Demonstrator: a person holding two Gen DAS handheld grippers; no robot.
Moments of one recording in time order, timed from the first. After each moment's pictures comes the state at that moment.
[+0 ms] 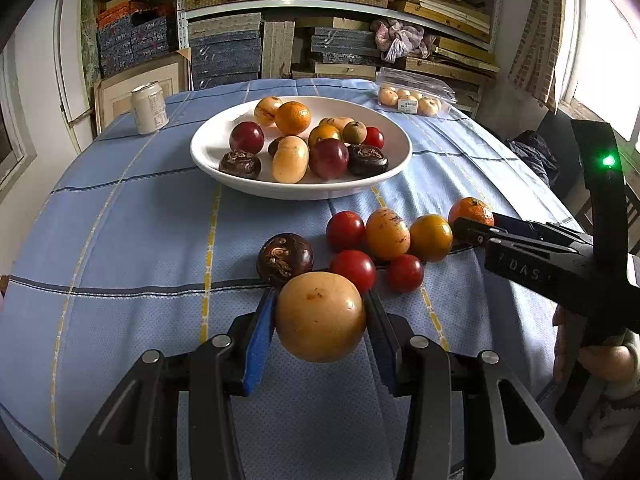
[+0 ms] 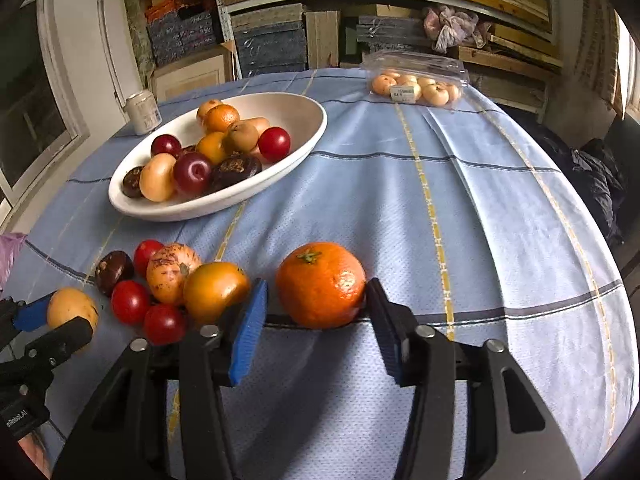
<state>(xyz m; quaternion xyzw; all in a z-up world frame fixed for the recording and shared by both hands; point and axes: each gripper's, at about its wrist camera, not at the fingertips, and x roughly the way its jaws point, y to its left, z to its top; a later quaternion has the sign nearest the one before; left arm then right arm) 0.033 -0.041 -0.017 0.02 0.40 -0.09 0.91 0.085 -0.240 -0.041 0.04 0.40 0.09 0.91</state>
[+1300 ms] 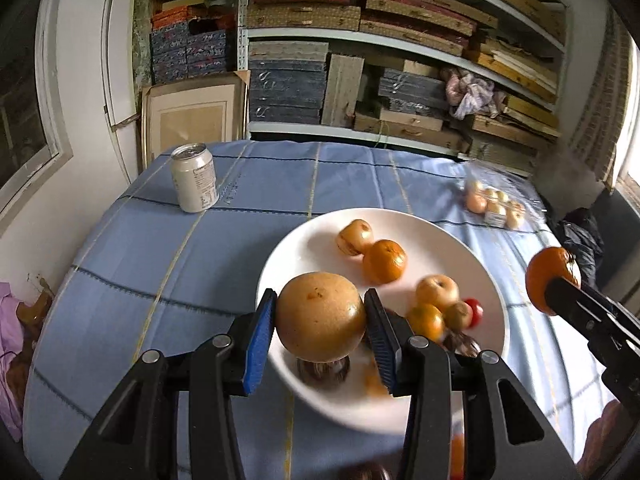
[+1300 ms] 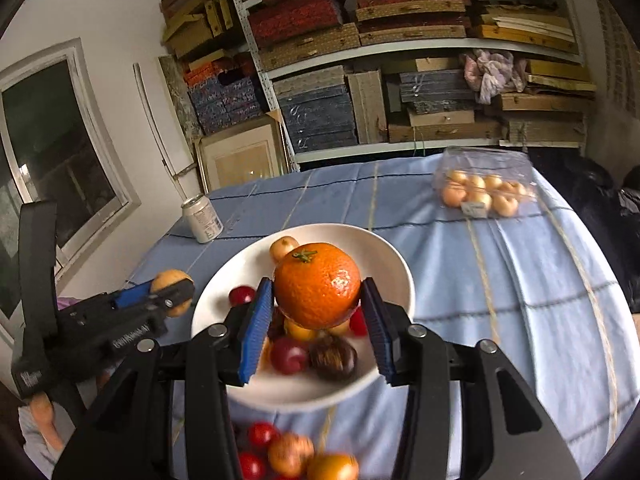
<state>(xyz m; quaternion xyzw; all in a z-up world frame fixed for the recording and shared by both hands) 0.191 0.009 0.051 -0.03 0.36 0.01 0.93 0.165 -0.203 0.064 0.10 0.31 0.17 0.93</state>
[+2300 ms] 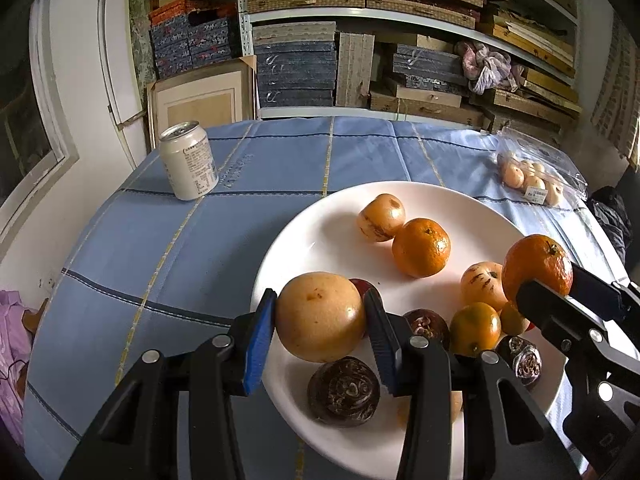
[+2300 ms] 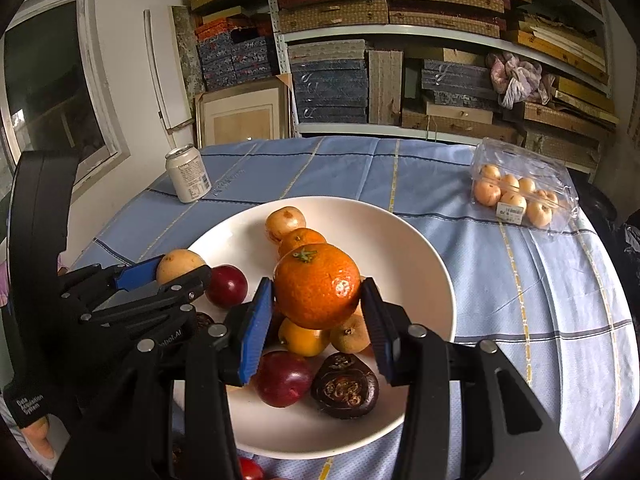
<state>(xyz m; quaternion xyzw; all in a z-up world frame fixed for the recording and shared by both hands) 0.221 0.008 0.011 0.01 0.38 0.04 0.92 0.207 -0.154 0.023 0.02 0.34 0.18 0.92</state>
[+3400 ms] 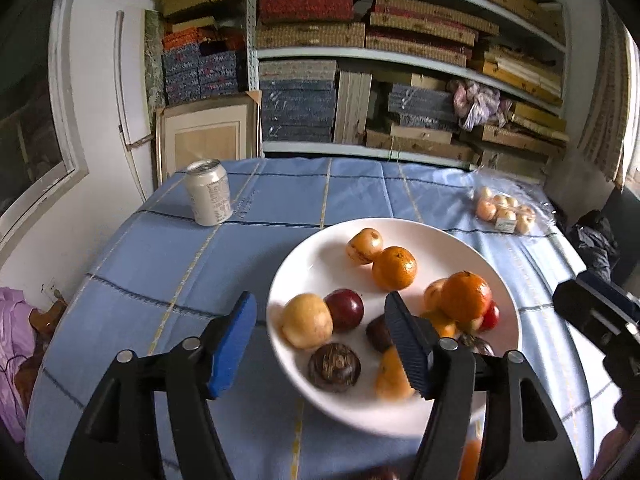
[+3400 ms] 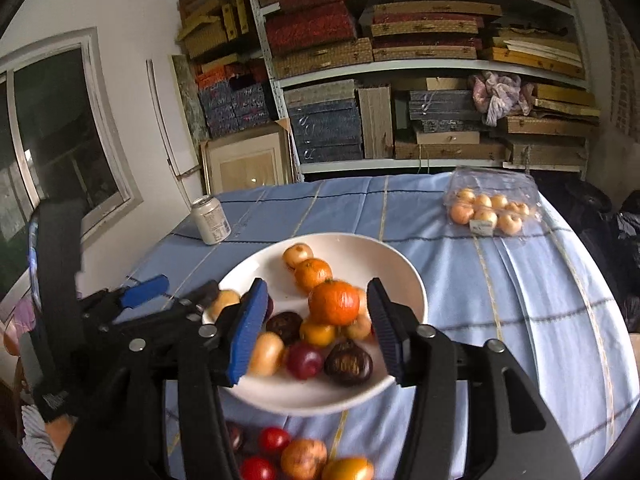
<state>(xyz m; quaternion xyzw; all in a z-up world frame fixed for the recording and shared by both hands) 0.158 0.007 0.054 -0.01 0.32 0.03 0.95 0.135 -0.192 0.068 0.08 0.28 0.17 0.94</state>
